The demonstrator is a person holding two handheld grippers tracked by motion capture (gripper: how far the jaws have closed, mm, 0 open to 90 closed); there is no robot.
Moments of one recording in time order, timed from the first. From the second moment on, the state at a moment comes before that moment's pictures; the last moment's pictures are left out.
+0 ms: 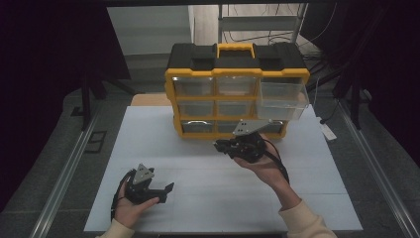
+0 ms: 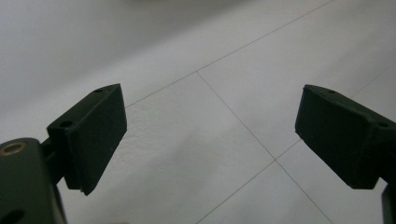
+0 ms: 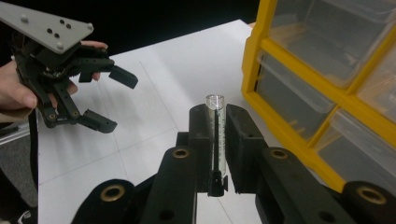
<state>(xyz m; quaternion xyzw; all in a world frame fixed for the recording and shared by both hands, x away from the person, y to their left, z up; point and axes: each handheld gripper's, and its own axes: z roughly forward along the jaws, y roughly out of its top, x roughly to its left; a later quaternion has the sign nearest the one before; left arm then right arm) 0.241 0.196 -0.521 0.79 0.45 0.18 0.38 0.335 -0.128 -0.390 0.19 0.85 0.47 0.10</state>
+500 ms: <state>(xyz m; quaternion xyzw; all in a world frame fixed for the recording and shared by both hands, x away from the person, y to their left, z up) 0.241 0.196 -0.521 0.79 0.45 0.18 0.38 0.332 -0.143 -0.373 0.19 0.84 0.50 0.12</state>
